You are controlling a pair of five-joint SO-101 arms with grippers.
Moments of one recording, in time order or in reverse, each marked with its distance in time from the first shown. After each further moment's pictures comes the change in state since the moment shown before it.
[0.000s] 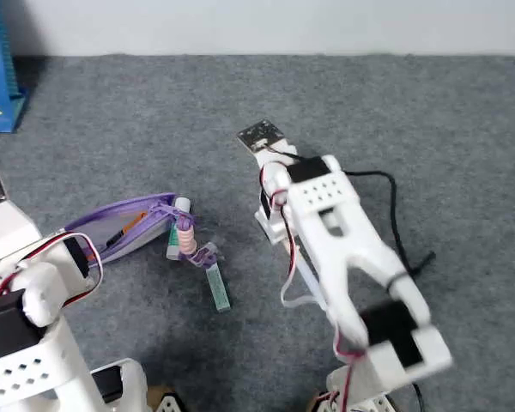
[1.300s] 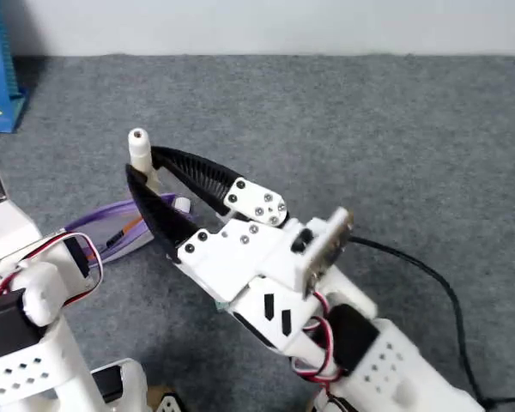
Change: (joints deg) left arm -0.1 0.1 0.0 0.0 0.0; right arm -30.0 -54.8 28.7 -76.0 -10.0
